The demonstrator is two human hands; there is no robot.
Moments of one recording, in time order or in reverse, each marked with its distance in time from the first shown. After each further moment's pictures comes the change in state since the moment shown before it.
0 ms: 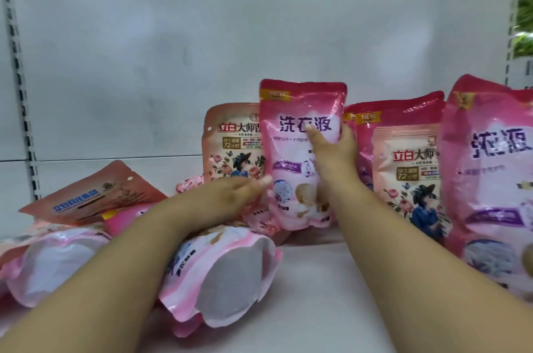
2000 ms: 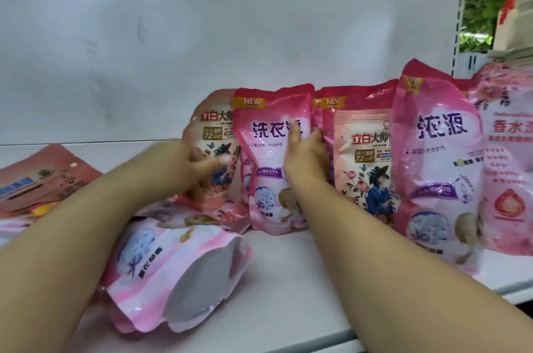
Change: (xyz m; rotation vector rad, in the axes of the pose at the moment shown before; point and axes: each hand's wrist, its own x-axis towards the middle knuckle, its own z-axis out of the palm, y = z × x) left_hand -0.002 0.020 -0.008 0.129 0.212 -0.077; right_hand -0.010 0.004 -0.020 -0.556 0.015 0.097
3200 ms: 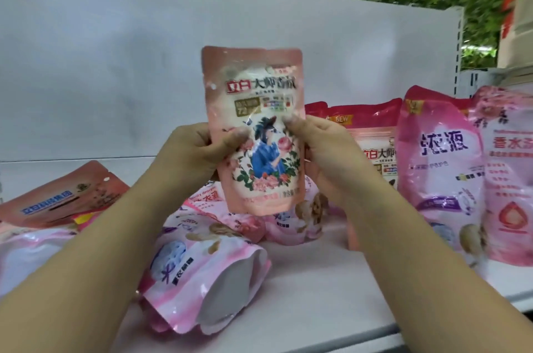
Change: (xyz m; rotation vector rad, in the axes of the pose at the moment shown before) left_hand -0.009 0.012 -0.010 -0.797 0.238 0.237; right_hand -0.038 -0.036 -0.044 0.635 -0.516 -0.288
